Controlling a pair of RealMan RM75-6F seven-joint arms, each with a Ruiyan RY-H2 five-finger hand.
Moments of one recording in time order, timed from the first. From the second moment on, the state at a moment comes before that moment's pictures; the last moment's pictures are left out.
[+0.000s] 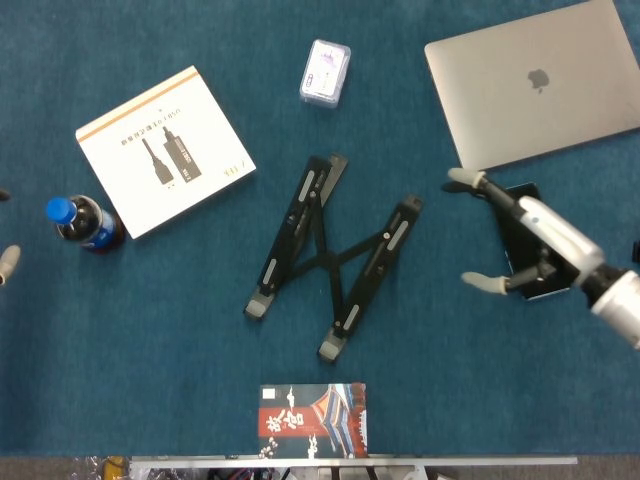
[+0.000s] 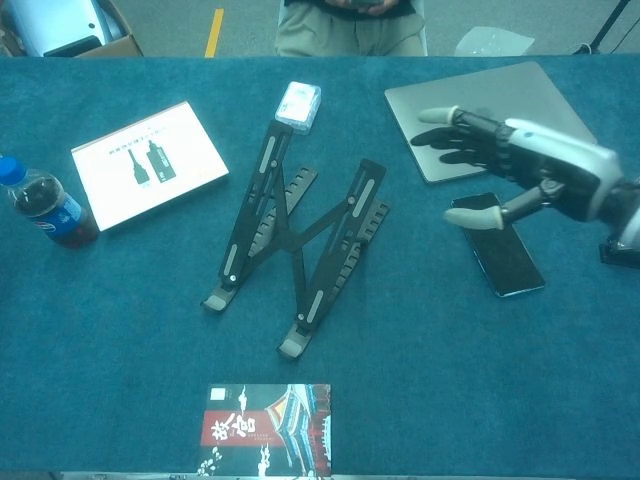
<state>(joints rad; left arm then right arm) -0.13 -1.11 -0.06 -1.67 1.49 1.47 0.12 0.53 -1.20 0.03 -1.76 -1.61 0.93 0.90</state>
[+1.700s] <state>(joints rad) -0.11 -1.11 -0.04 -1.64 1.49 1.47 0.03 0.74 -1.47 -0.02 -1.83 -1.69 0.93 1.00</state>
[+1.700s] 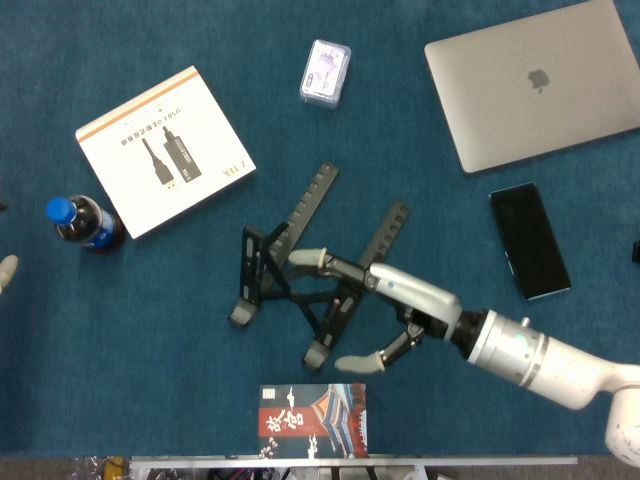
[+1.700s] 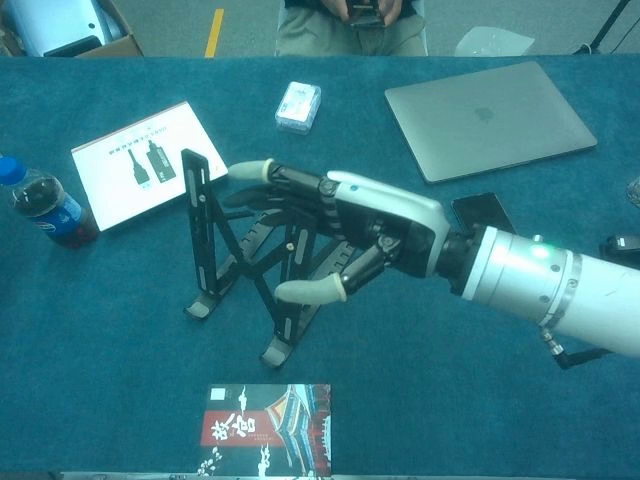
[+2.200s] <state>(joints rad) -0.10 -1.11 -0.03 -1.63 1.50 1.48 0.01 0.79 -1.50 -0.07 -1.87 -1.71 0.89 0.94</state>
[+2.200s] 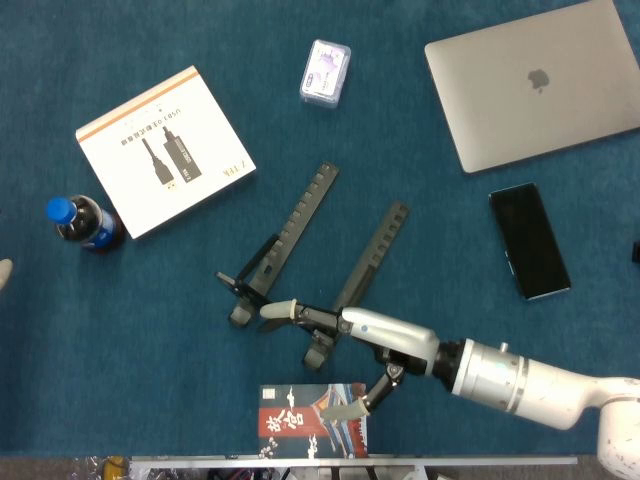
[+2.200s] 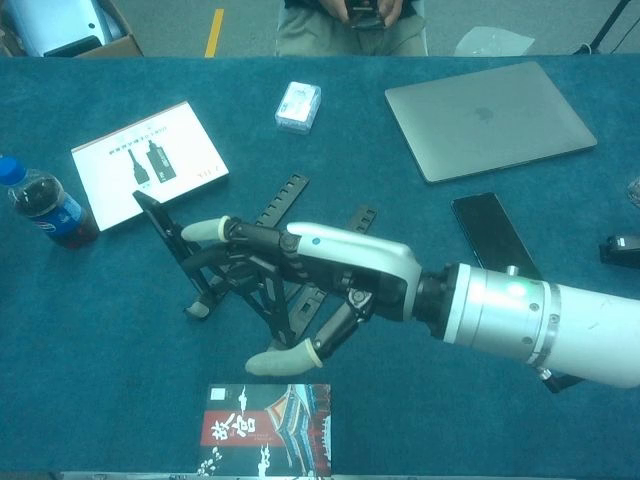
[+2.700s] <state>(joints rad) -0.09 -1.11 -0.03 -1.62 1.50 1.48 0.00 0.75 -1.57 -0.09 -1.81 -1.63 0.91 0.83</state>
